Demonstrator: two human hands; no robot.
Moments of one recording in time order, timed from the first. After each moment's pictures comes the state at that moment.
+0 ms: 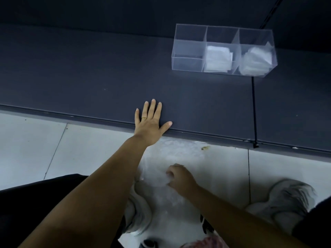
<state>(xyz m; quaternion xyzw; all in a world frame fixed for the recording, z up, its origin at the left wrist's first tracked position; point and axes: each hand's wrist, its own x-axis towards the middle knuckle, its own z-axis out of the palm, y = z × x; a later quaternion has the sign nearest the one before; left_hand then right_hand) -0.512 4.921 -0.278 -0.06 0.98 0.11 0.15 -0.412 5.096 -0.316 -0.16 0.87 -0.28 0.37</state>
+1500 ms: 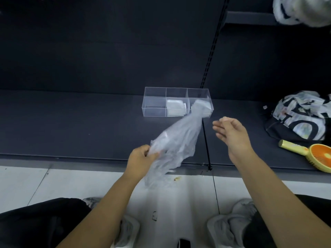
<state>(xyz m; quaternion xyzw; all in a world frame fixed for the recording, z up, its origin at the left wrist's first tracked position) -0.468 5.010 -0.143 -0.17 0.84 0.52 0.04 -0.528 5.256 -0.078 0.16 0.69 -0.70 0.00</state>
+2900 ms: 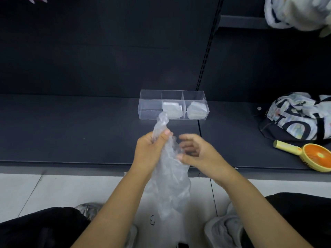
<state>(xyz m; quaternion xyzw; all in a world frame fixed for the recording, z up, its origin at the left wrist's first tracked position) -0.473 5.051 -0.077 -0.15 0.70 0.70 0.00 -0.480 5.219 -0.073 -0.06 0.79 -0.58 0.20</state>
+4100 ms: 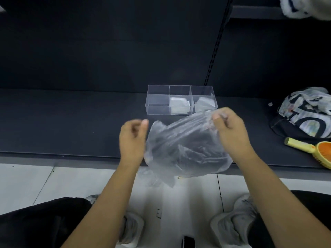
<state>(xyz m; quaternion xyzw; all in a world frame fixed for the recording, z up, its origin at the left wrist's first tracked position) -0.483 5.000 -0.099 -0.21 0.80 0.54 -0.17 -0.514 5.234 -0.057 -0.04 0.84 -0.54 -0.08</state>
